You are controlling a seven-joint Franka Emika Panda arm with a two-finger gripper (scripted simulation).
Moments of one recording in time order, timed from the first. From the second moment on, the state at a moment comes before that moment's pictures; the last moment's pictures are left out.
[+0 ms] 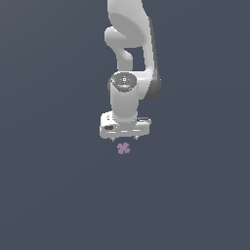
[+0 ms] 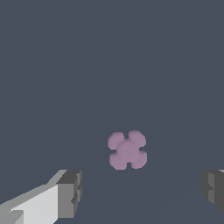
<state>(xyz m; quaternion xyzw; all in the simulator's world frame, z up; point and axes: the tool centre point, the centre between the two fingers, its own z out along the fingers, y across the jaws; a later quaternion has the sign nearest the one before) -0.001 -0.001 0.127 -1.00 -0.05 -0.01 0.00</state>
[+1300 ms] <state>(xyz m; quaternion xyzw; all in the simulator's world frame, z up) -0.018 -0.008 0.024 -1.00 -0.09 0.00 0.00</state>
